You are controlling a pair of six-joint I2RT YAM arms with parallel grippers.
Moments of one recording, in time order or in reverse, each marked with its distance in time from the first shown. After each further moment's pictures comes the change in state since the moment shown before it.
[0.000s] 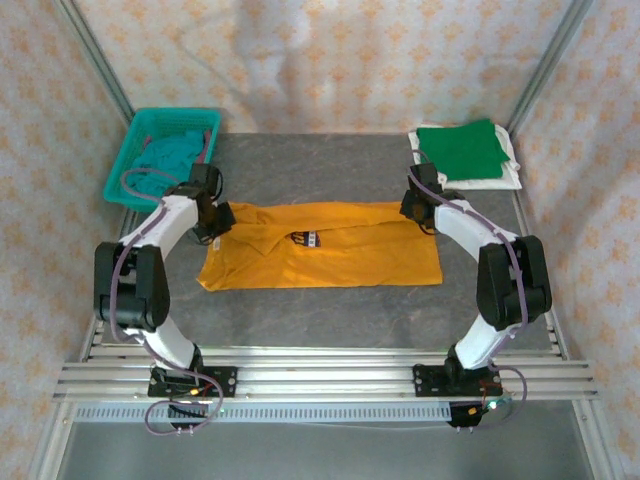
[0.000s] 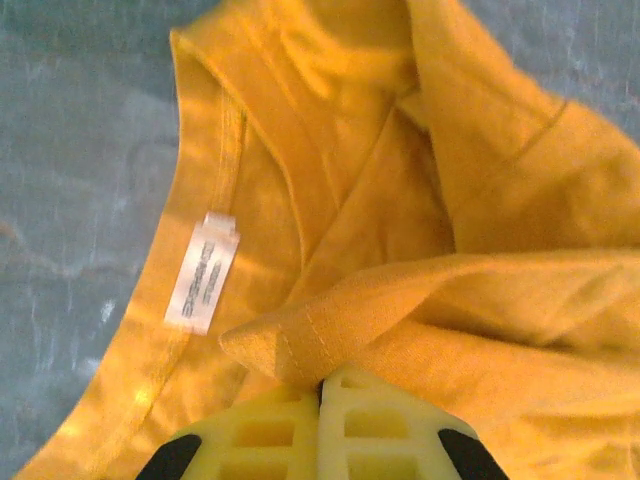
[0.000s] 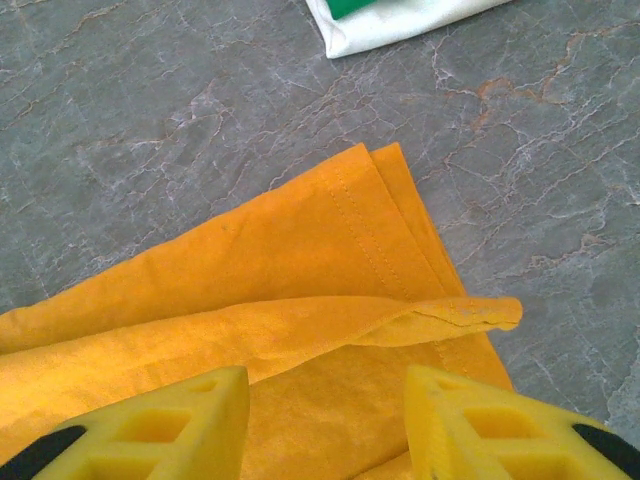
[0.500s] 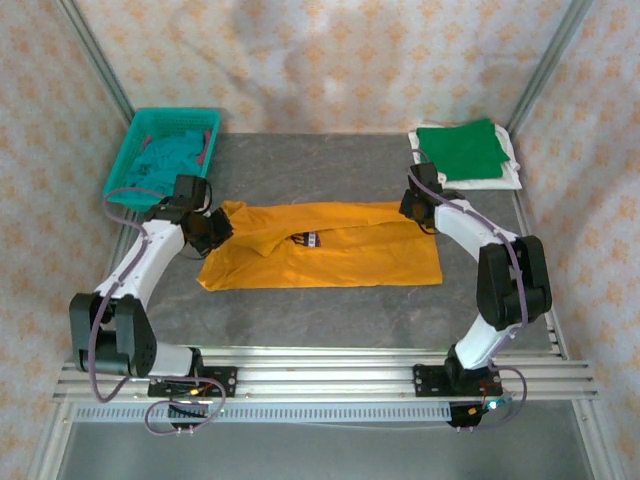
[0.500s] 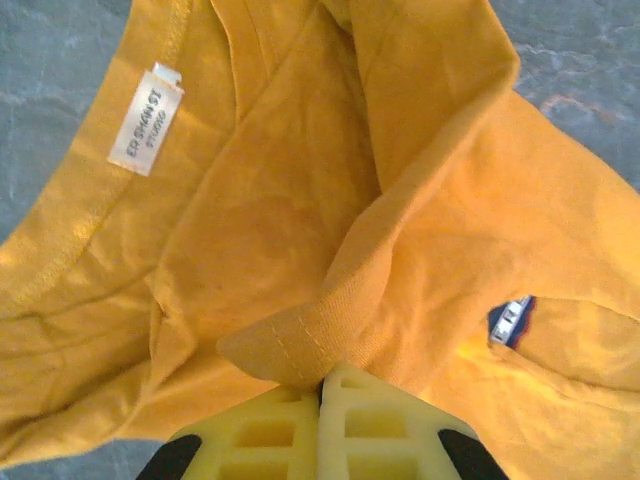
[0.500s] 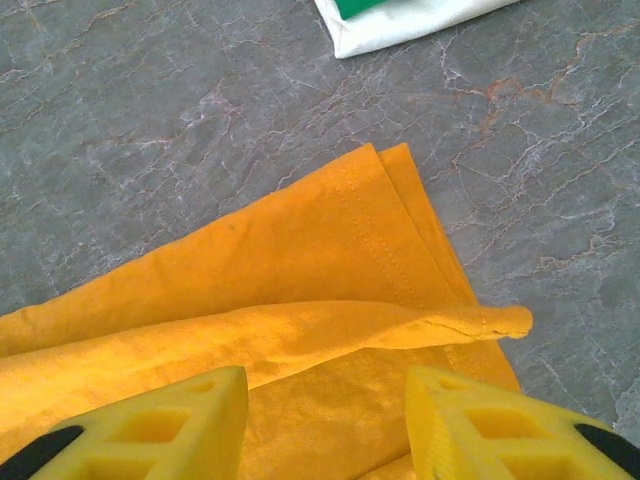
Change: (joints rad) left arm 0.000 -0.279 -0.132 -0.028 0.178 -0.171; right arm 0.000 0.000 0.004 0.000 -0.012 0.000
